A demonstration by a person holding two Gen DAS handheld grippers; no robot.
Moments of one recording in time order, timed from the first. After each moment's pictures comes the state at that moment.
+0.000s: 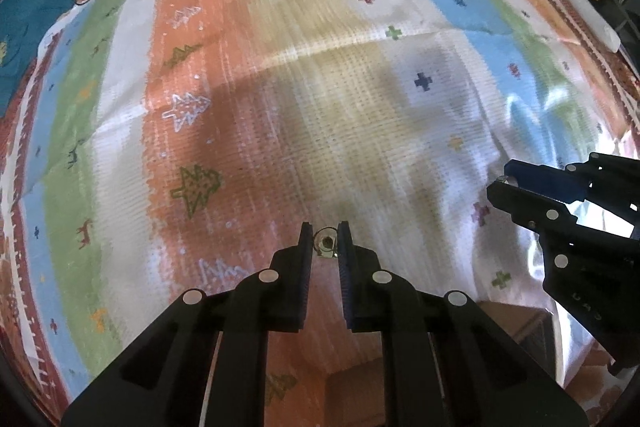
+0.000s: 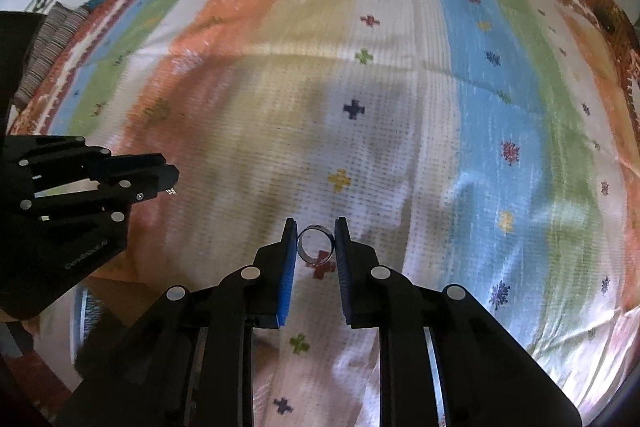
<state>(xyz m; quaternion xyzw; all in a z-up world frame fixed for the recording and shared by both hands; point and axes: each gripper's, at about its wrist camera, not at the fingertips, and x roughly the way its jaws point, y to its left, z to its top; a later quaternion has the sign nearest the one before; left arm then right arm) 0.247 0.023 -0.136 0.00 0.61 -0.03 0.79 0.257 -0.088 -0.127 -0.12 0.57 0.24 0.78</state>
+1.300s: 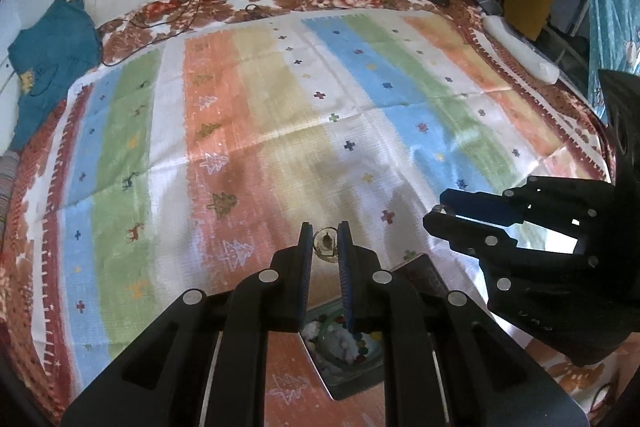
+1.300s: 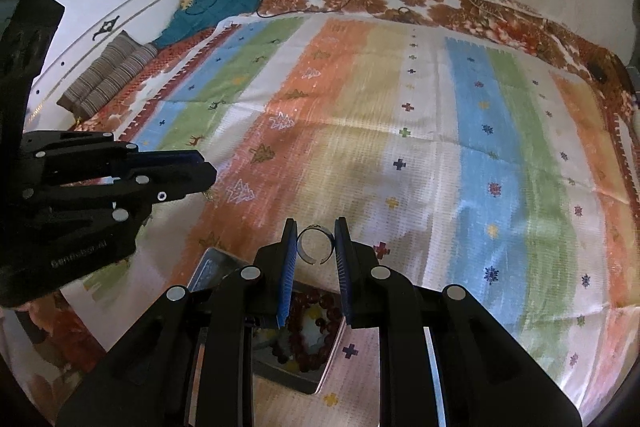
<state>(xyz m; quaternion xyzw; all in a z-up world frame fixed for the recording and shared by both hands) 0.156 0.019 -0.019 -0.02 0.49 -0.07 0.87 0.168 -0.093 -0.033 -0.10 0.46 0.30 0.83</state>
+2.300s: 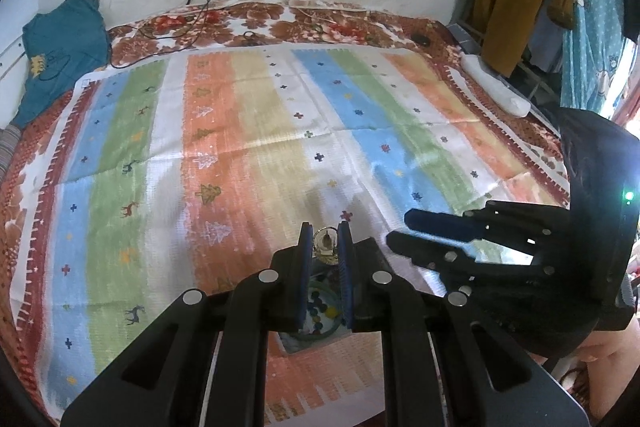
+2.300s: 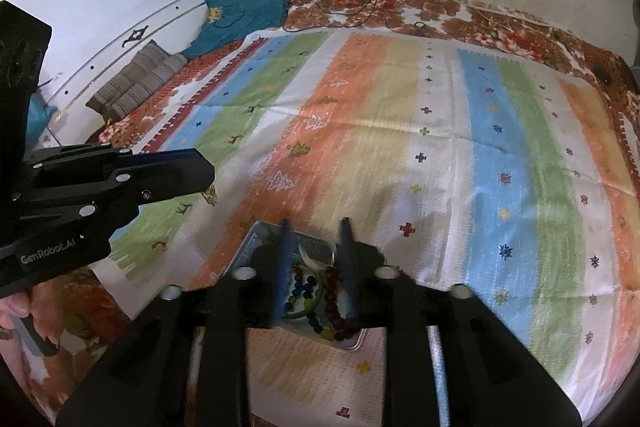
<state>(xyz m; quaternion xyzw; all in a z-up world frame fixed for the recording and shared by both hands) 0.086 0.010 0.011 -0.07 0.43 -0.09 0.90 0.120 -0.109 -0.016 -0.07 0.43 0.34 0.83</state>
